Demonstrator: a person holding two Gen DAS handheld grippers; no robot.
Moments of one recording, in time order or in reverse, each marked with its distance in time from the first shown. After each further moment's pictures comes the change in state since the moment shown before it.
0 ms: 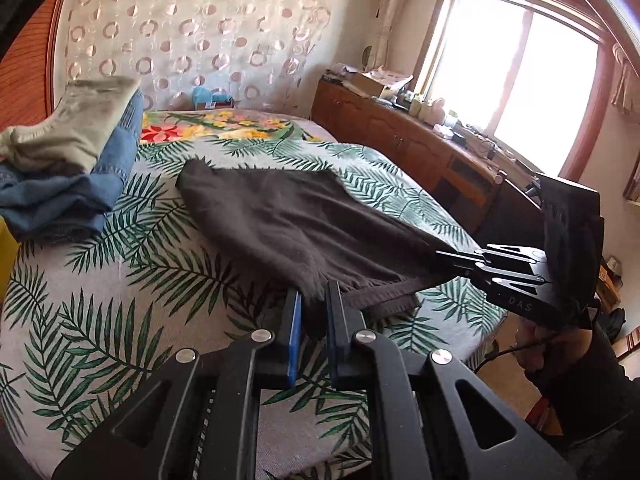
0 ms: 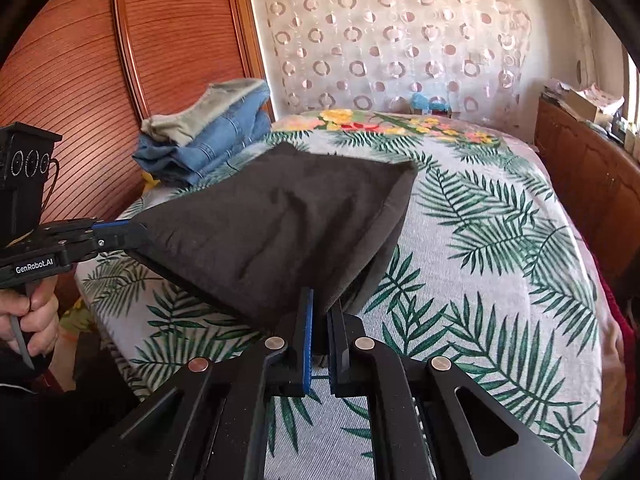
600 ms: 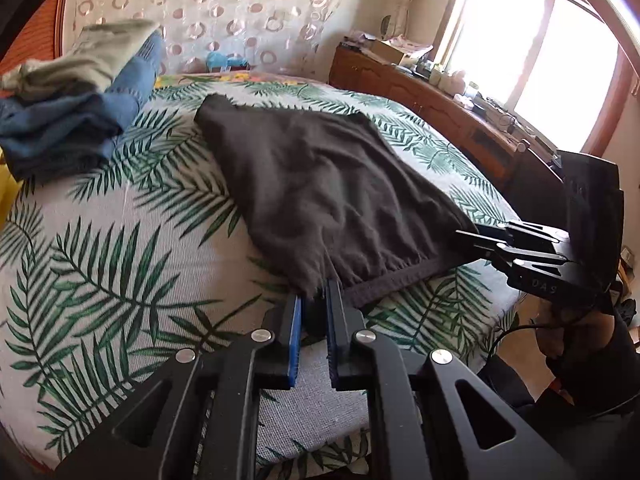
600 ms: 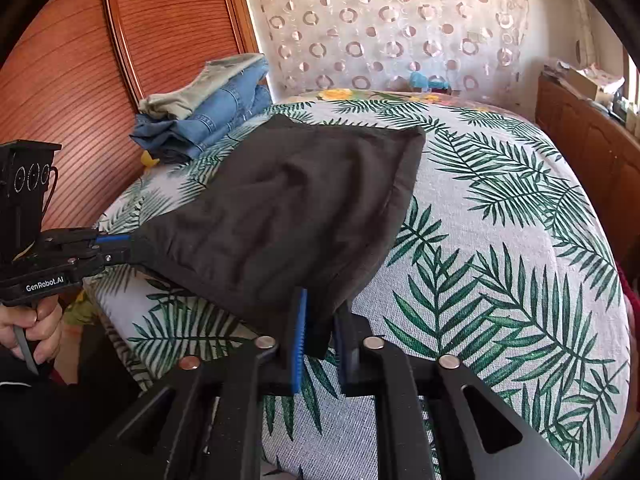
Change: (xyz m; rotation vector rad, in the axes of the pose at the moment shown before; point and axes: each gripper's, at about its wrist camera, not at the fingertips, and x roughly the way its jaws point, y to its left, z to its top) left arm 0.030 0.022 -0.040 -0.038 0.129 0.057; right arm 0.017 0.007 -0.029 0.044 0.074 -0.012
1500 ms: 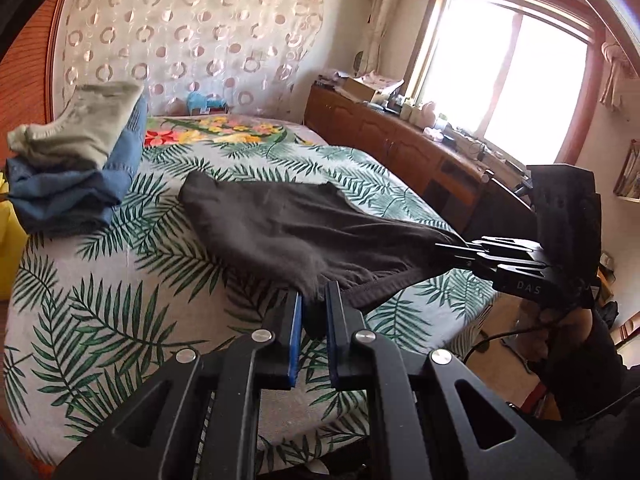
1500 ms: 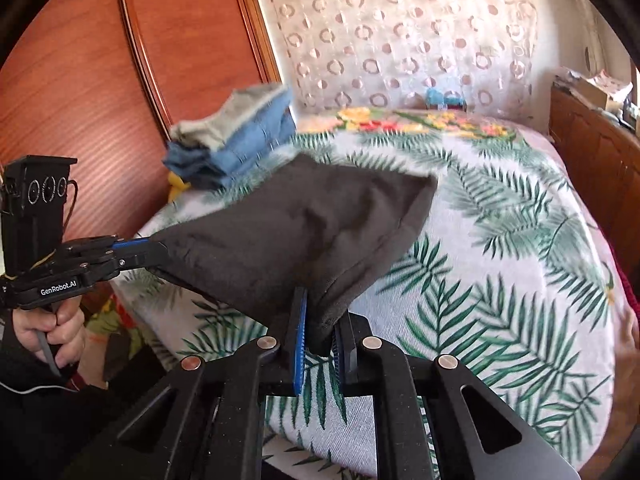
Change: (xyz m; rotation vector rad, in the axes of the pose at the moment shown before) left arm -0.064 -0.023 0.018 0.049 -0.150 -0.081; right arm -0.043 0.005 0.018 -0.002 -0.073 0.093
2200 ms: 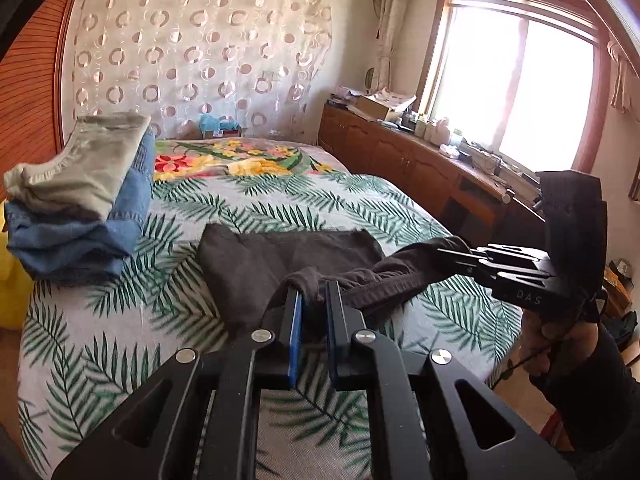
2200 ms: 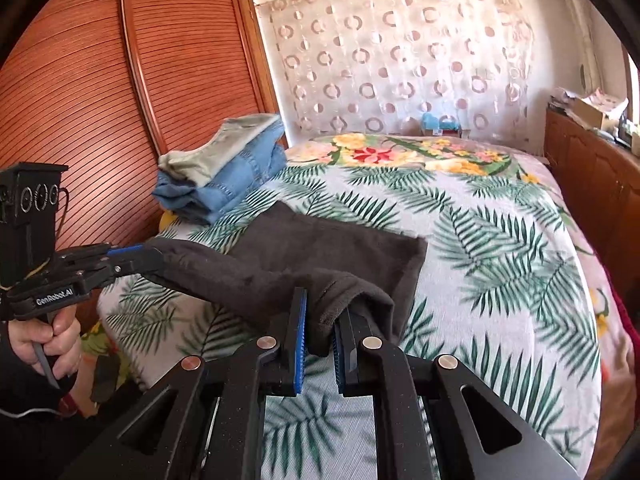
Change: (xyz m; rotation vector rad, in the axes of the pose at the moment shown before) left arm 0.030 0.016 0.039 0.022 -0.074 0.072; right arm 0.014 -0.016 0.021 -0.018 -0.076 -0.035
